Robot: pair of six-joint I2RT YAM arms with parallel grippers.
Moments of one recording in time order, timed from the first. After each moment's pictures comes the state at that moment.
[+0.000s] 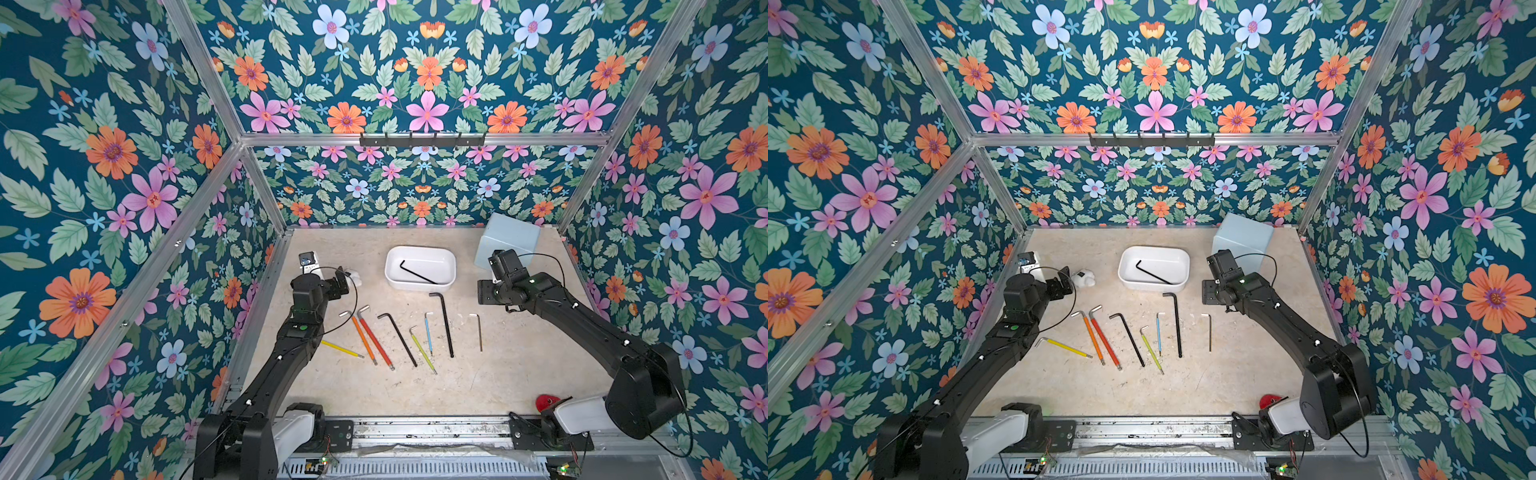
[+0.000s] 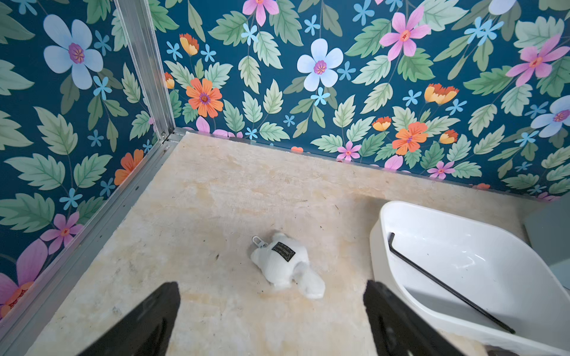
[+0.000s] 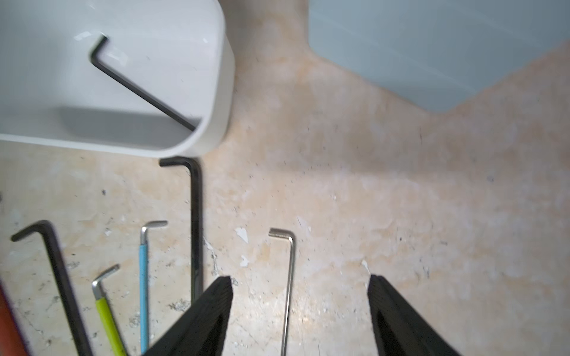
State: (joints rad) left arm -0.15 1.08 0.61 0.17 -0.16 -0.21; right arm 0.46 1.43 1.10 -0.72 0.16 0.39
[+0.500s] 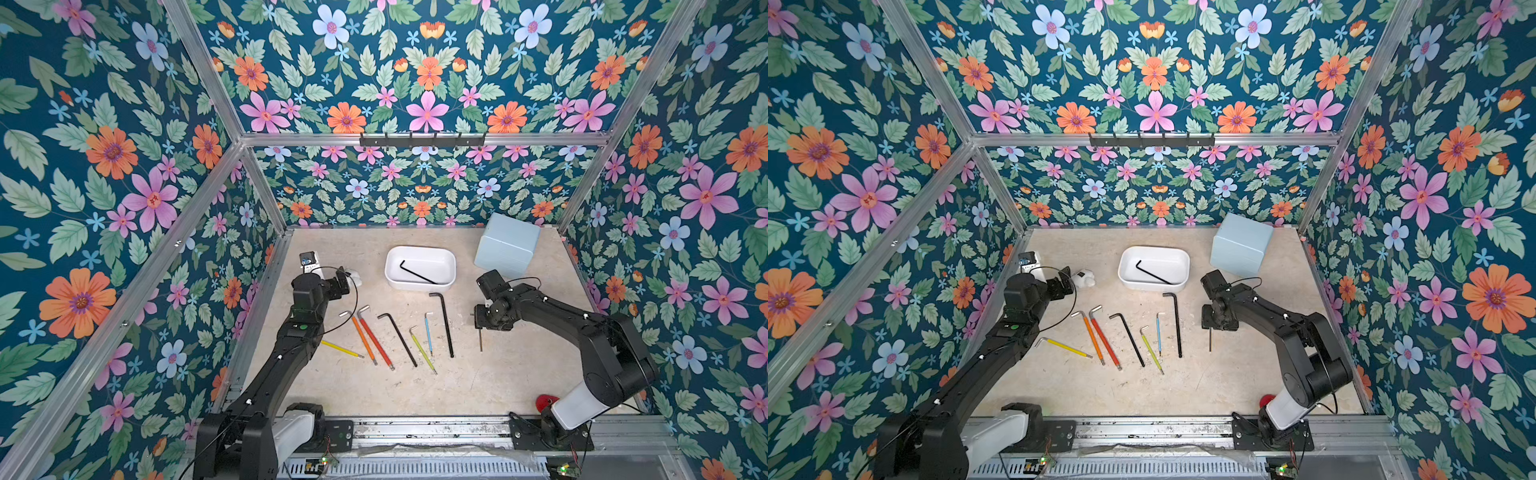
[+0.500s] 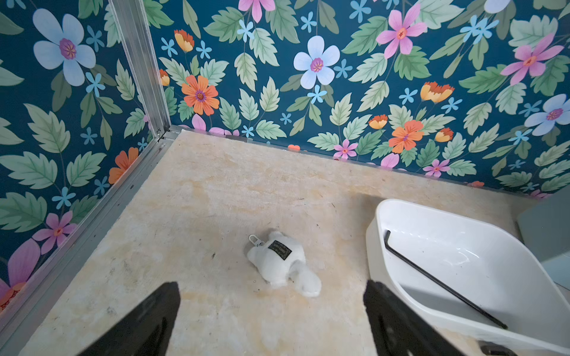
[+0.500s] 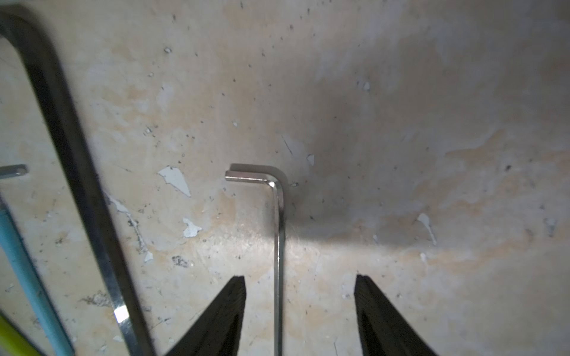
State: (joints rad) left arm -0.15 1.08 0.61 0.16 -0.15 -0.21; right arm 0.46 1.62 0.96 -0.66 0.03 0.48
